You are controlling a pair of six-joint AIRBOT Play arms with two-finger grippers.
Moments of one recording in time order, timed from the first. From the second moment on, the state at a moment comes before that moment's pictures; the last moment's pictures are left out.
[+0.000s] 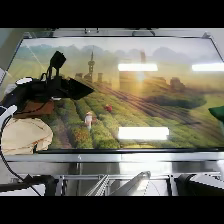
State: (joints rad) left arm -0.05 -1.49 1.08 -0.03 -1.70 -0.83; right arm -1.15 -1.38 1.61 -1.43 1.64 1.71
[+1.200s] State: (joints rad) left arm -0.05 -1.38 1.23 0.15 -1.63 -0.95; right arm -1.02 -1.35 1.22 -0.94 1.62 1.55
